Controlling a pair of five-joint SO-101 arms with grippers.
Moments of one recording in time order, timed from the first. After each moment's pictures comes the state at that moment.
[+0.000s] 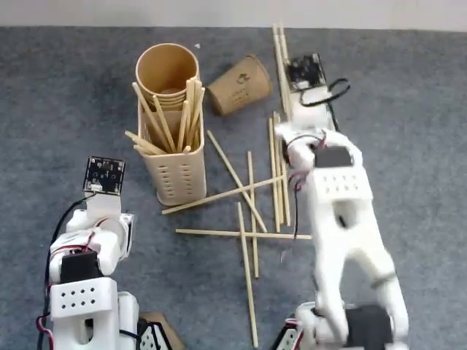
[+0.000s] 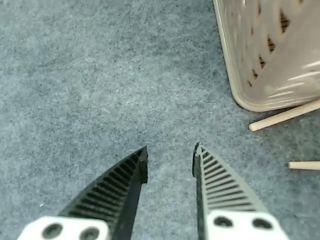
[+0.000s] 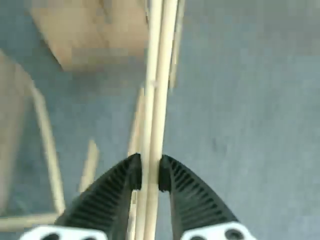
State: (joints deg) left arm -16.8 -73.5 79.3 54.7 -10.4; right arm -13.2 -22.8 27.4 36.3 10.4
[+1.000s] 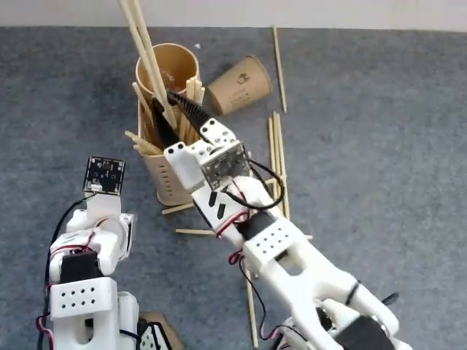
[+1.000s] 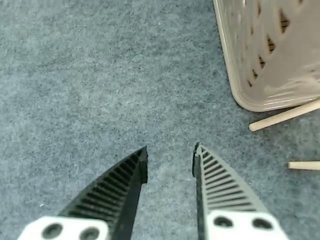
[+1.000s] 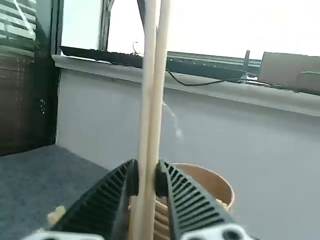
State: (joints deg) left arm -16.8 -73.5 79.3 54.7 -10.4; right arm -42.8 -23.6 54.4 -42.7 10.4
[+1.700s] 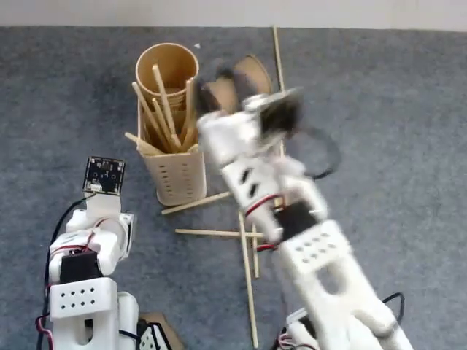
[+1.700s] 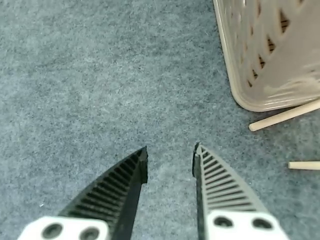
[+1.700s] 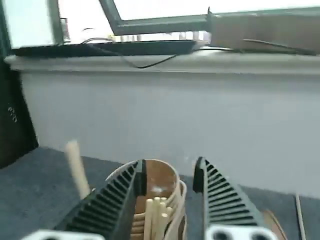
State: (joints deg) left arm -16.8 -73.5 79.3 54.7 -10.4; right arm -30.5 -42.0 36.6 6.5 -11.6
